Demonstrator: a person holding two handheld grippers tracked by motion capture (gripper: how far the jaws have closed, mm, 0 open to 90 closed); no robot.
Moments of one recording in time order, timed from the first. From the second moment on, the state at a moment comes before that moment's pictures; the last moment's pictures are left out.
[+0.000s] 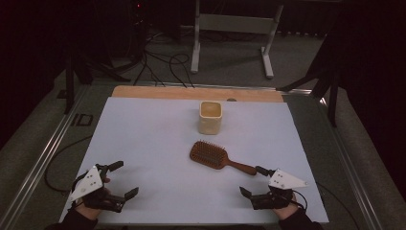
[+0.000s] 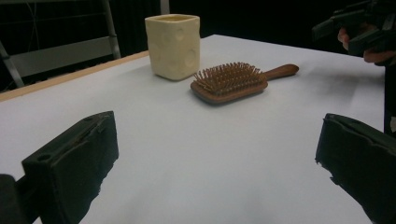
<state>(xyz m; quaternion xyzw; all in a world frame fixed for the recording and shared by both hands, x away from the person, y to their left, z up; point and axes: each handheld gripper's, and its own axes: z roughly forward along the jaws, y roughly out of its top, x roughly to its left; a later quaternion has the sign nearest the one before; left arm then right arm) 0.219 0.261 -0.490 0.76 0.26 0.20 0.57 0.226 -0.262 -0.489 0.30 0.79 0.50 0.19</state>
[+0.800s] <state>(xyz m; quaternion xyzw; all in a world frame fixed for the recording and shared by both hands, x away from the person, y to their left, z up) 0.219 0.260 -0.488 0.76 0.26 0.20 0.57 0.219 -0.259 -0.441 0.28 0.80 0.49 0.20</state>
